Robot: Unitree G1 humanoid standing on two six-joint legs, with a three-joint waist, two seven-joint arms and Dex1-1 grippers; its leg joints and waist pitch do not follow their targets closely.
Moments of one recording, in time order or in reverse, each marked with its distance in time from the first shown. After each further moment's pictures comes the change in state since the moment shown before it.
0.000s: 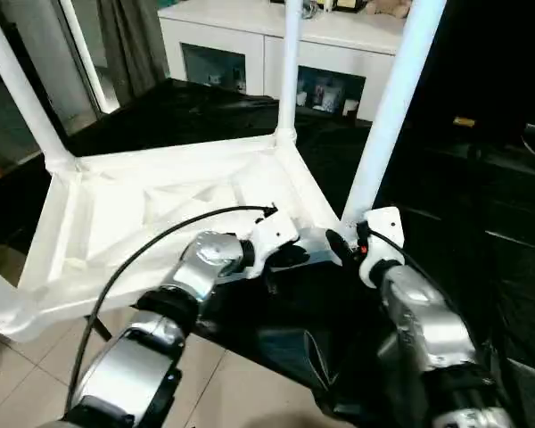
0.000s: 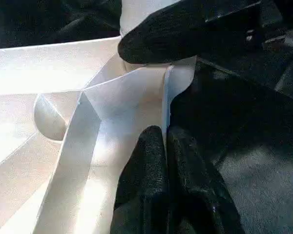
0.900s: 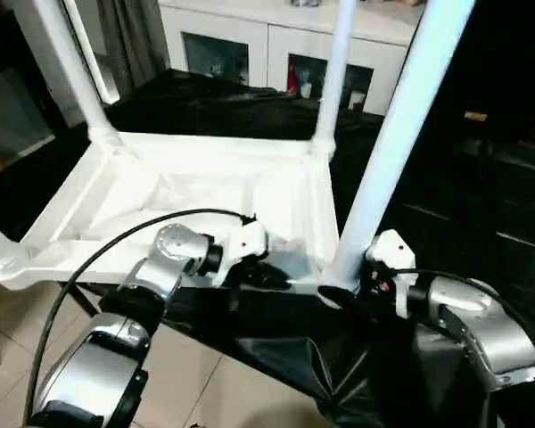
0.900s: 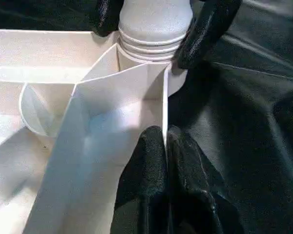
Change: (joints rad) left arm 0.060 0.170 -0.009 -0.112 -0.107 -0.070 -0.524; right arm 0.115 -0.379 0.153 -0.209 0.102 -0.018 0.720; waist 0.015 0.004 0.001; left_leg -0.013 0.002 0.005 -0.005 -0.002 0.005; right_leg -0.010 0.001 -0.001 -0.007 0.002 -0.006
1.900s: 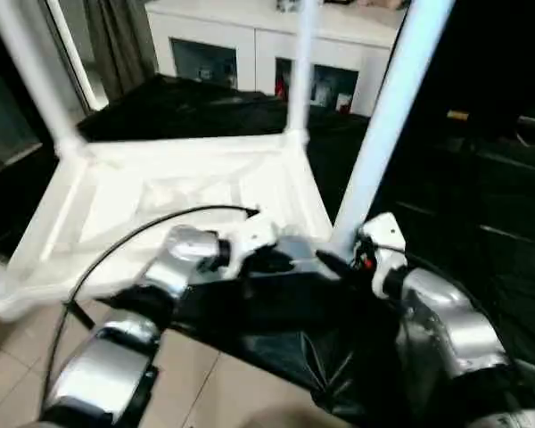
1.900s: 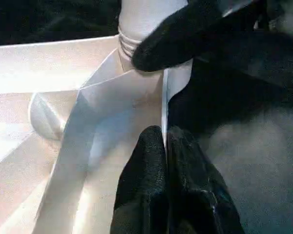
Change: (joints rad) left arm -0.061 -0.110 0.010 0.095 0.081 0.042 0.413; right arm -0.101 0.313 -0.127 0.198 -0.065 0.009 -0.572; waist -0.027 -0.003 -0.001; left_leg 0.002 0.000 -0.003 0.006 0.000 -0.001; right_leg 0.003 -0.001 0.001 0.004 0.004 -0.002
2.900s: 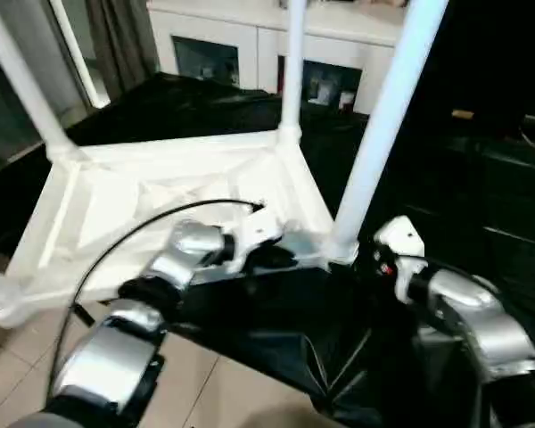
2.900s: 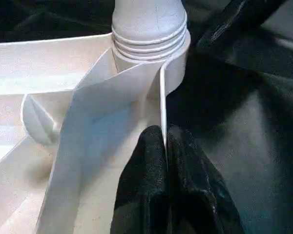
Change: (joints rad) left arm -0.014 0.068 0.002 0.032 -0.038 -0.073 -0.233; right arm 0.079 -0.291 0.078 -0.141 0.054 -0.038 0.464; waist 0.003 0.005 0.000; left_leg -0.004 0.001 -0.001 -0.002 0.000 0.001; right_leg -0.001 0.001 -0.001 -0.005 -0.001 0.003
